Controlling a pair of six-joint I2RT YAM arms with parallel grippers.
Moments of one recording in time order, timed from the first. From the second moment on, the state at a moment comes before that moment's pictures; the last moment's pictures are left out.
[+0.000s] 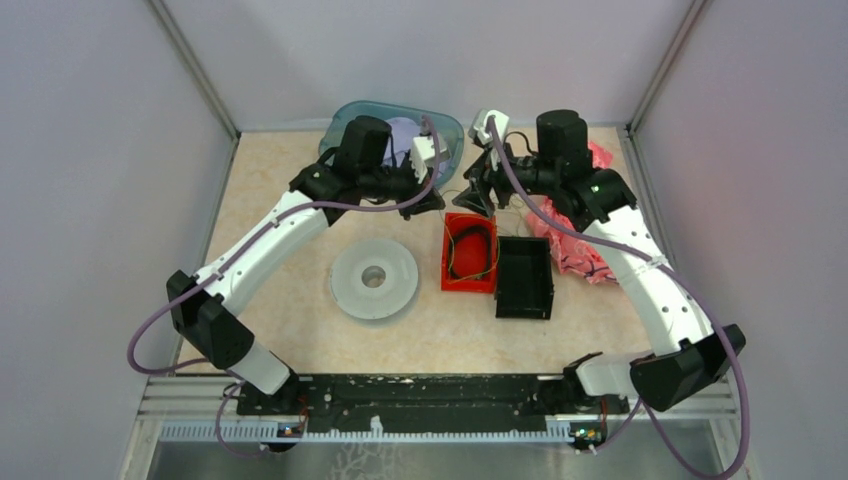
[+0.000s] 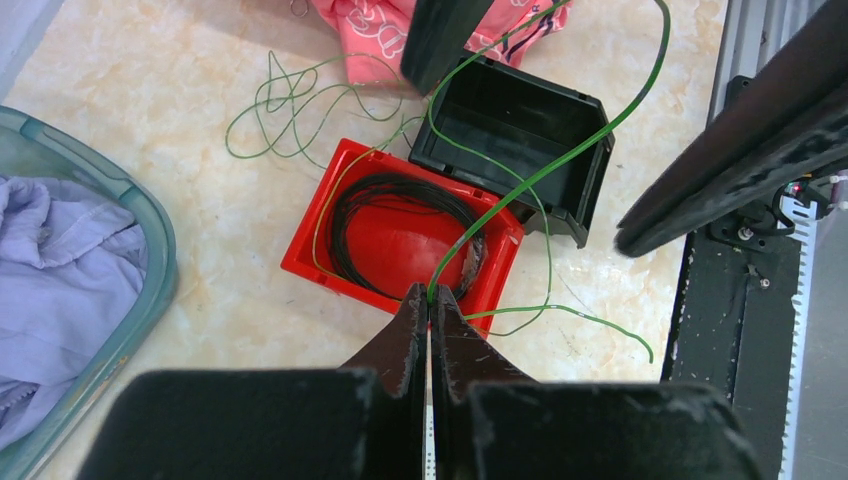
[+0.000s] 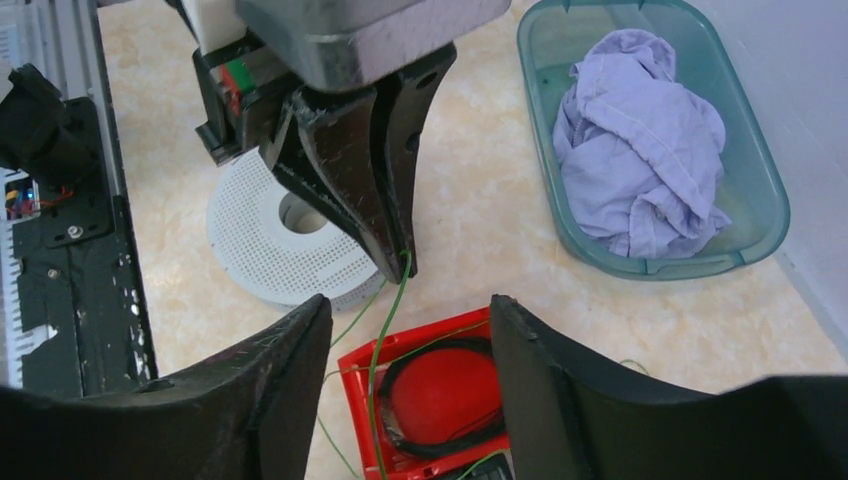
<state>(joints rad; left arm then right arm) -0.66 1.57 1.58 -0.54 0.56 0.26 0.44 1.29 1.49 -0.65 -0.69 -0.40</state>
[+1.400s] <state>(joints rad) -0.68 1.56 1.56 -0.54 0.57 0.26 0.44 1.31 1.38 -0.49 -0.69 -0.26</state>
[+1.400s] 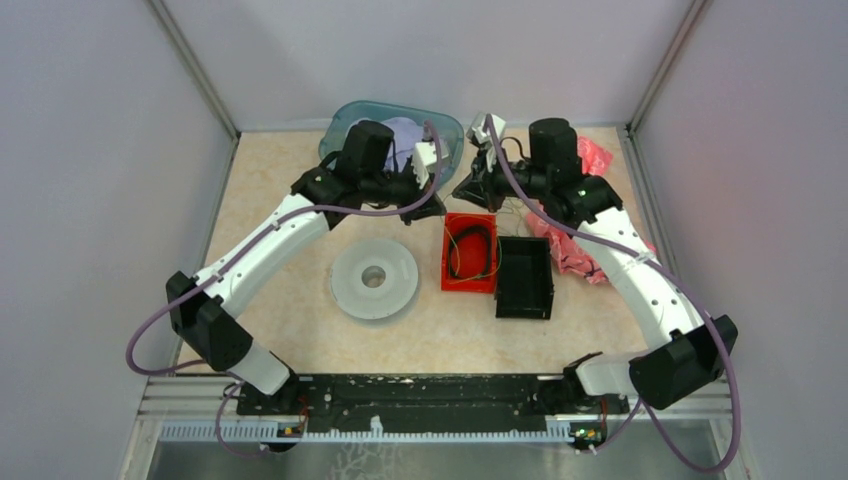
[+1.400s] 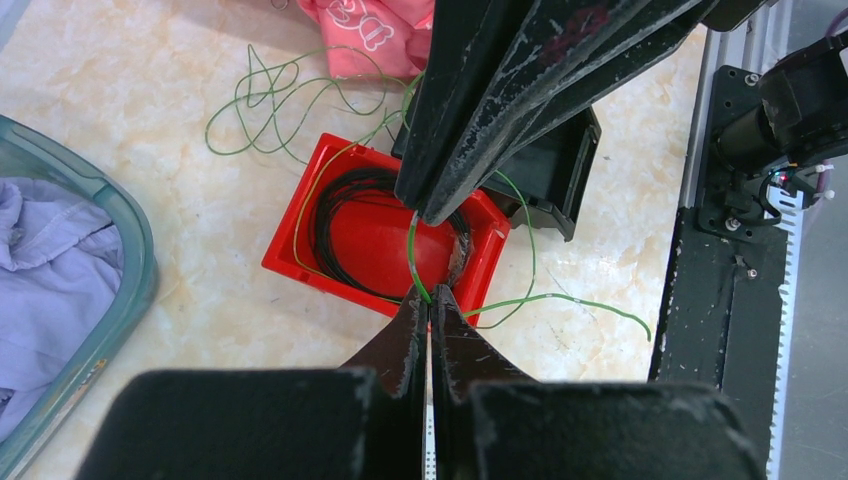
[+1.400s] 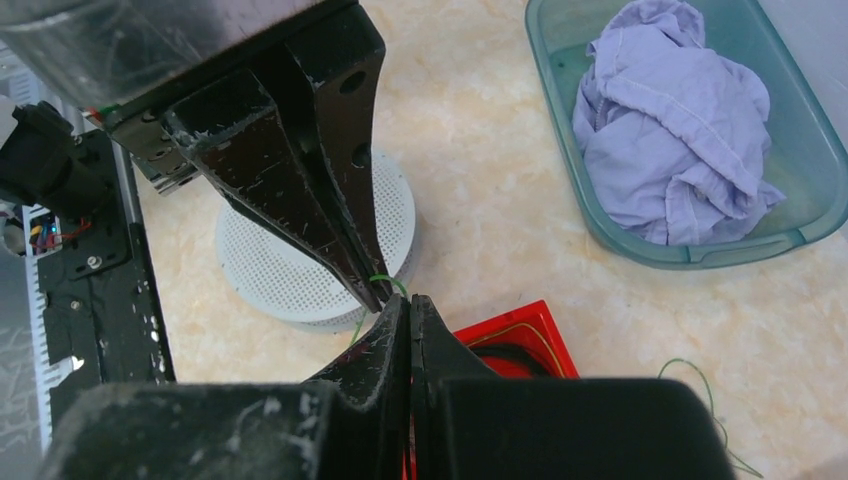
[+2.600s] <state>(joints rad) -0.65 1.18 0.88 -0.75 0.37 0.82 0.29 1.30 1.31 -0.34 -0.63 -0.05</state>
